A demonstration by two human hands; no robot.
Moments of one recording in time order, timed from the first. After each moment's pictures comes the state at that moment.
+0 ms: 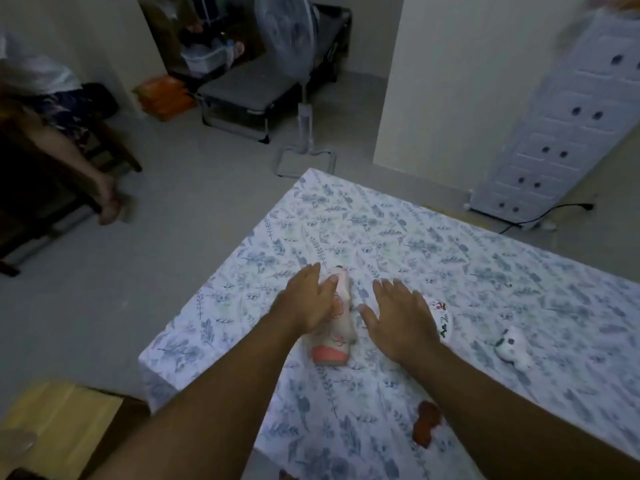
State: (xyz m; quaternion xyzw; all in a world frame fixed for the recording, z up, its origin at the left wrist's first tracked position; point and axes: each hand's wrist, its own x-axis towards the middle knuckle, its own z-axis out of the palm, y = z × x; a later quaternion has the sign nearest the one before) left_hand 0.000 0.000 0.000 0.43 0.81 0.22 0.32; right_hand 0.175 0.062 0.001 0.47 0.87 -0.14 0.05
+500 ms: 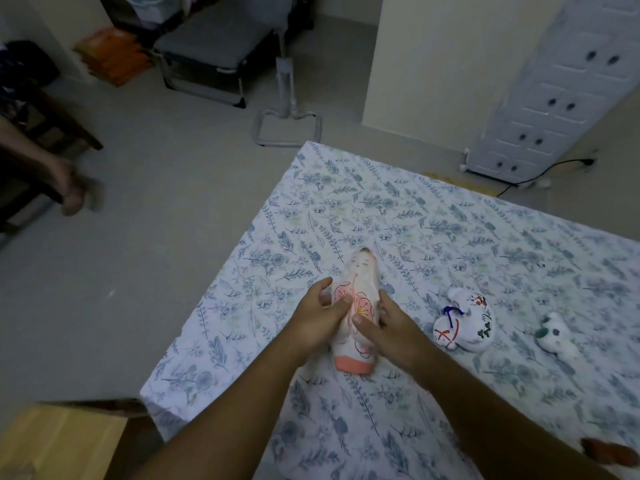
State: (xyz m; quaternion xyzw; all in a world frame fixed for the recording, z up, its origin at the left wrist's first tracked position) left_hand -0.048 0.002 -0.048 0.24 0.69 0.39 0.56; right_hand 0.117 0.051 -0.034 0.51 0.57 -0.64 -0.09
